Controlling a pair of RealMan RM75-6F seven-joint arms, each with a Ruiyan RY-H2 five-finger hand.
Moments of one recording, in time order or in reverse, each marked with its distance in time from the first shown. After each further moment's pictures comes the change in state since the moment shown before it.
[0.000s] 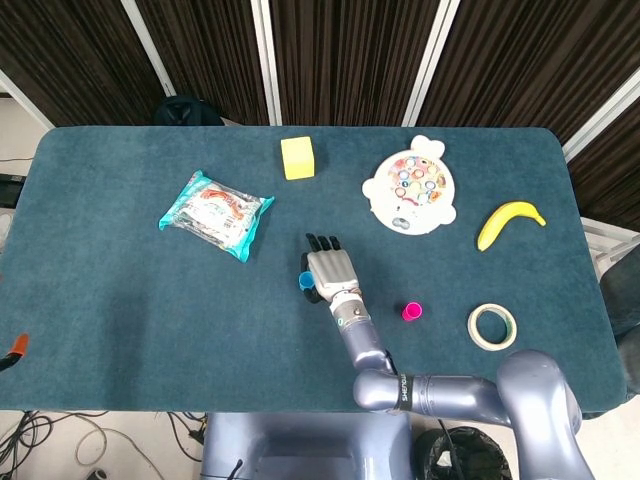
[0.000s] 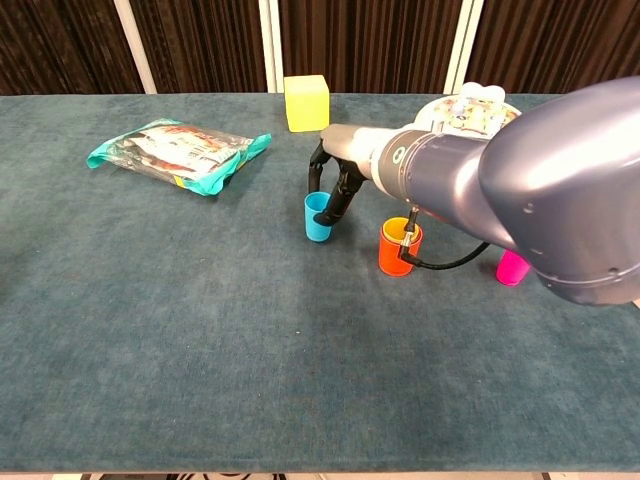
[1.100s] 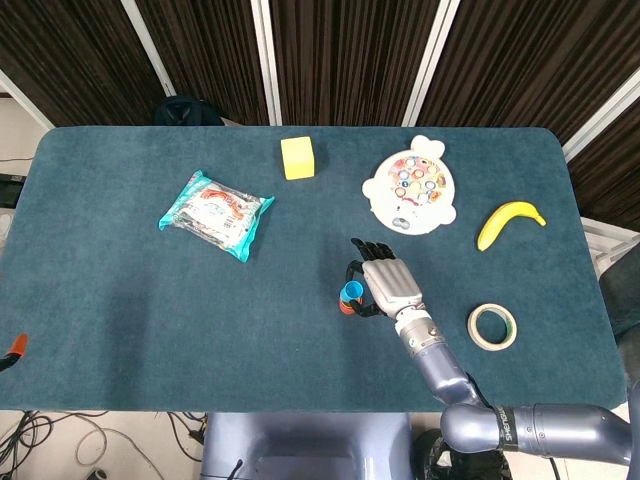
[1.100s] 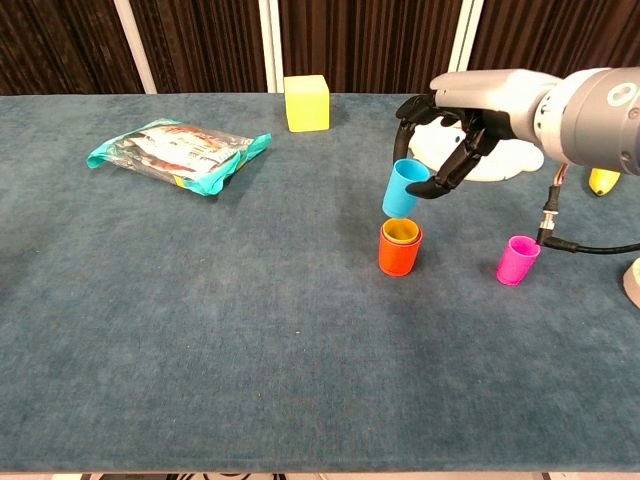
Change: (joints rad) left arm 0.002 0.001 0.000 -0.003 0.005 0.010 0.019; right arm -0.264 0.404 -0.094 -0.487 -0.245 0.045 0.182
